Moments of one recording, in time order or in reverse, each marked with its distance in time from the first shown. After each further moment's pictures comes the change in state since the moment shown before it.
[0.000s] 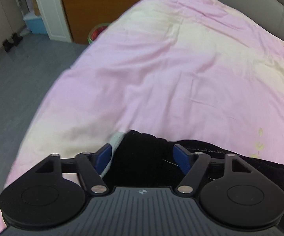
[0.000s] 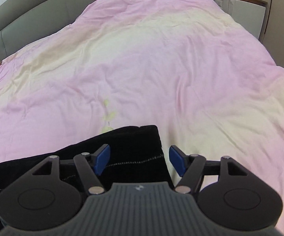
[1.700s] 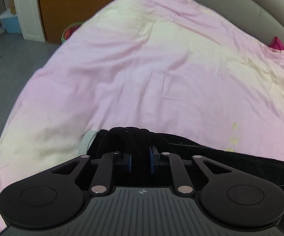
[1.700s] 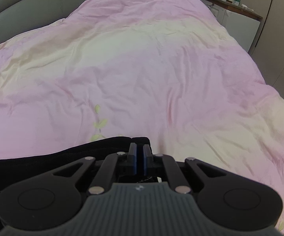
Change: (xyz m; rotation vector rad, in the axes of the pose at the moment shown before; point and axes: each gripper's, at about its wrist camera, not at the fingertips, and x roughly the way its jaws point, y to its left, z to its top) left arm -0.015 0.000 -0.008 0.042 -0.071 -0.156; right arm -0.022 0.025 0.006 -0.092 -0.015 -0.145
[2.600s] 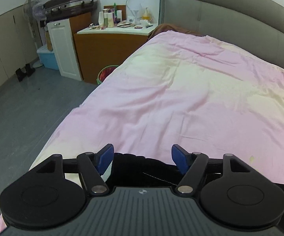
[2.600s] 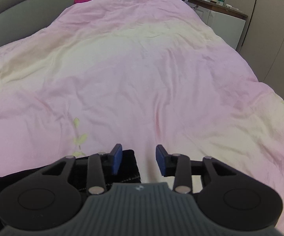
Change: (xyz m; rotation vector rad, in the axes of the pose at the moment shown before) left arm -0.038 -0.040 -0.005 -0.003 -0.233 0.229; right arm 0.034 -0.019 0.003 0.085 -0.050 -0.054
